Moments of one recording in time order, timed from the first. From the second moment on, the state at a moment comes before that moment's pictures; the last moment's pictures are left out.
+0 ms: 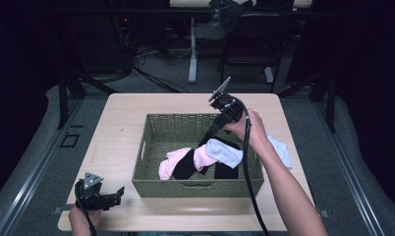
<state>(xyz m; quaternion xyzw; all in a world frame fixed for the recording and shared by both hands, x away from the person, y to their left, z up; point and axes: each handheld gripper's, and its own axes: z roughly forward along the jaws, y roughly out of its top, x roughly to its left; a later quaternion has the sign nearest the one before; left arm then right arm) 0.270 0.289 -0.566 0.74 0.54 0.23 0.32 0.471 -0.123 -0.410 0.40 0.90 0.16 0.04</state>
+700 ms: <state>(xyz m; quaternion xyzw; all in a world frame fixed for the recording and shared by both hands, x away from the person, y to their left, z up) 0.270 0.289 -0.566 0.74 0.54 0.23 0.32 0.483 -0.108 -0.484 0.41 0.91 0.10 0.01</state>
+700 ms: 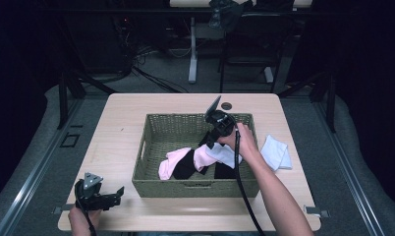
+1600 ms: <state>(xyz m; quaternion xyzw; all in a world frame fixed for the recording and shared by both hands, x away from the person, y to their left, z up) 0.269 0.290 -0.566 0.74 0.54 0.23 0.32 0.482 -0.112 -0.491 0.43 0.90 0.07 0.01</state>
